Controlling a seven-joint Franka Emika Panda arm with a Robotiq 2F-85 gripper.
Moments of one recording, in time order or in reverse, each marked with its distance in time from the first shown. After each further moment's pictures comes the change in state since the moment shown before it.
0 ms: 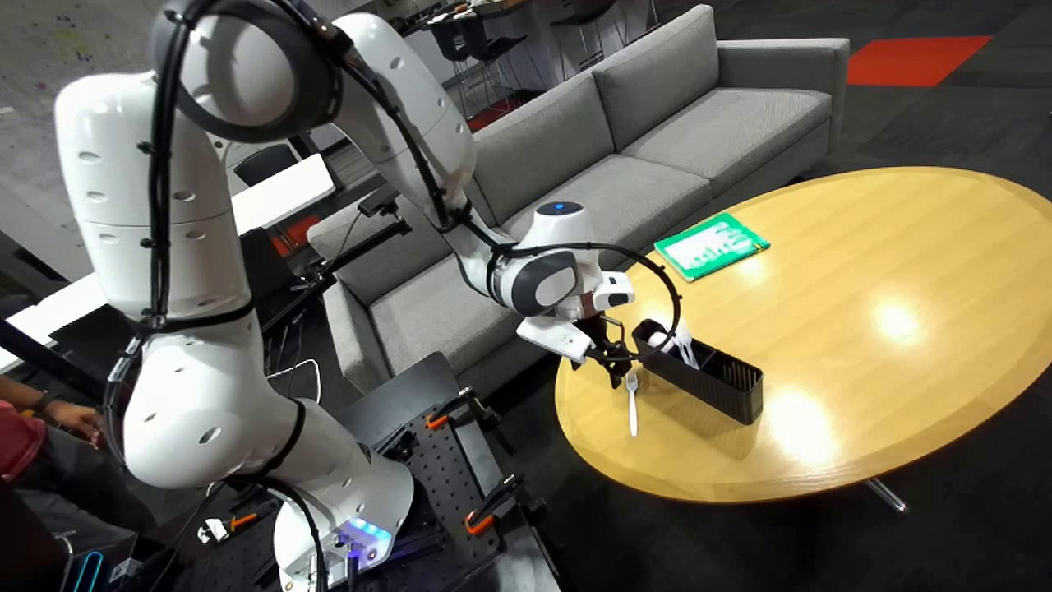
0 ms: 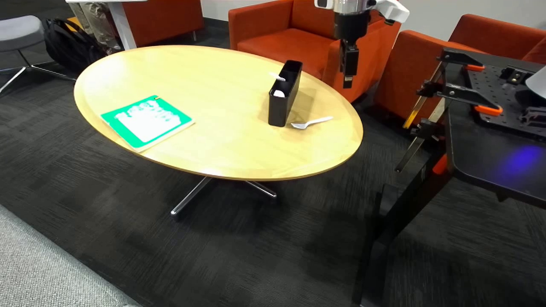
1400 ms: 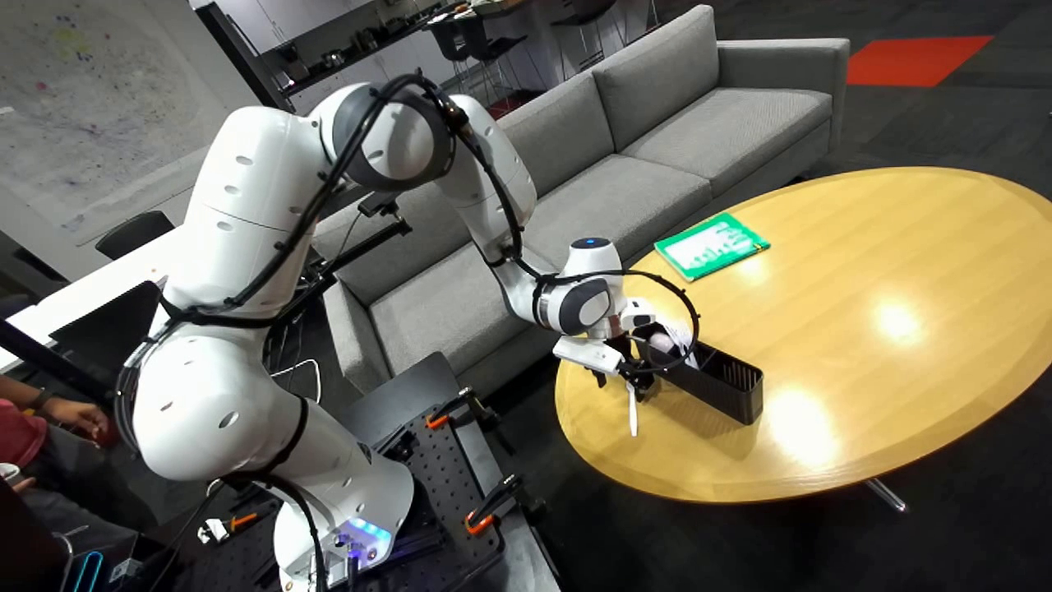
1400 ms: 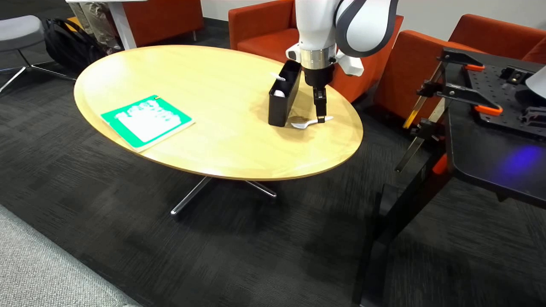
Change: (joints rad) arm 0.140 0.392 -0.073 0.341 -0.008 0.011 0.056
